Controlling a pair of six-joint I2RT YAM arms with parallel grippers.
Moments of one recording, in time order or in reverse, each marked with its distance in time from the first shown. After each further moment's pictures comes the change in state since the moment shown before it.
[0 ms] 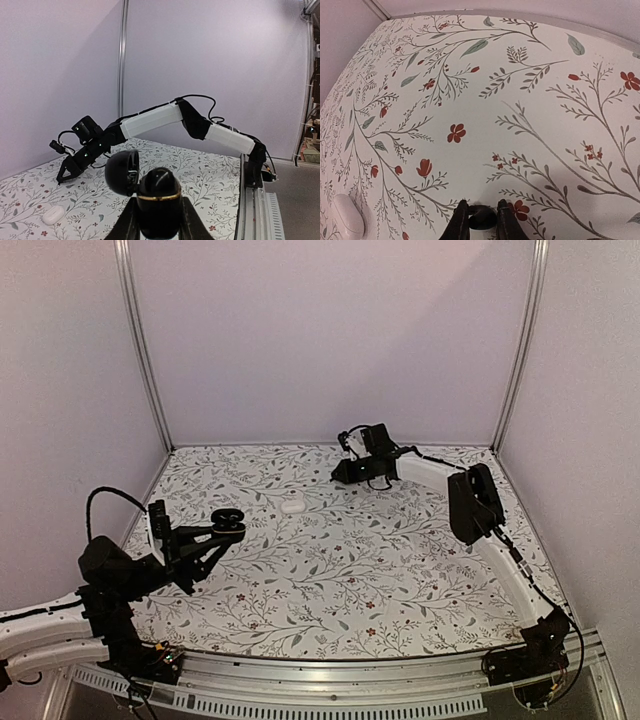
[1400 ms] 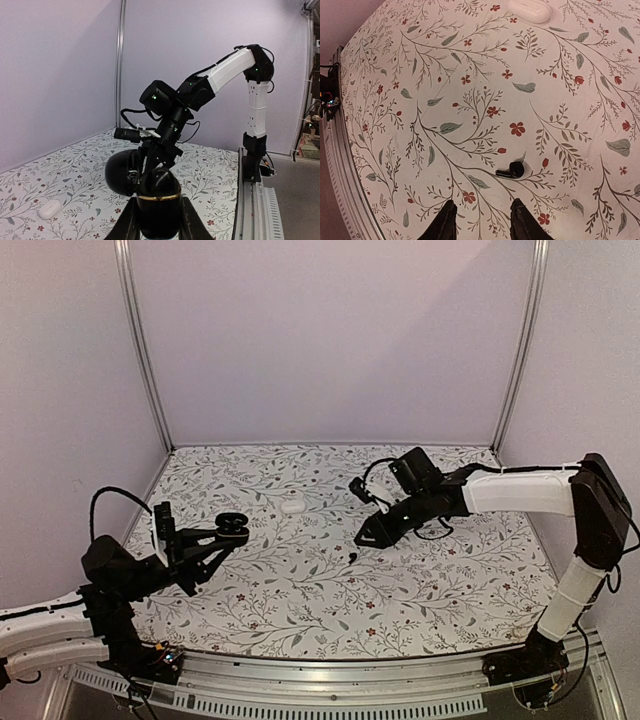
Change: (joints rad) left arm 0.000 0.023 0.000 -0.014 0.013 0.000; right arm 0.223 -1.047 -1.281 -0.035 -0.024 -0.178
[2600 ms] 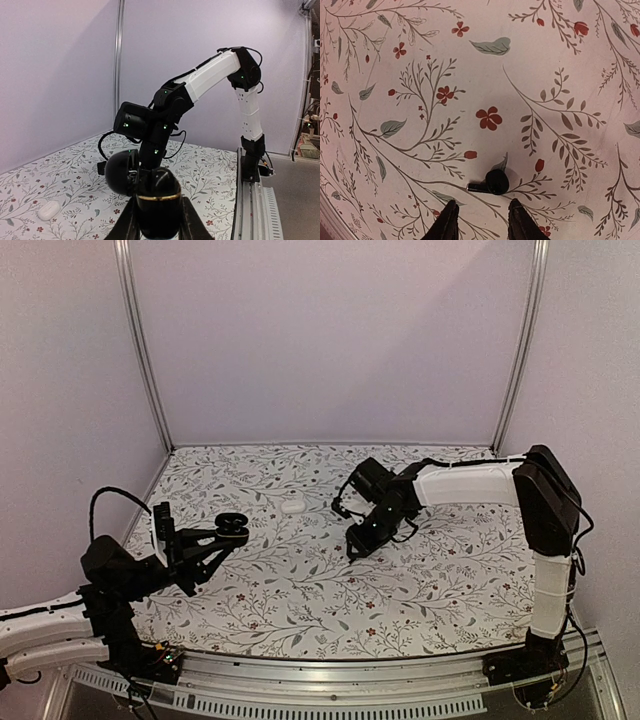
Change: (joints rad) left arm 0.000 -0.004 0.000 0.000 0.010 0.000; right arm 0.085 0.260 0.293 -0.303 0.206 0.090
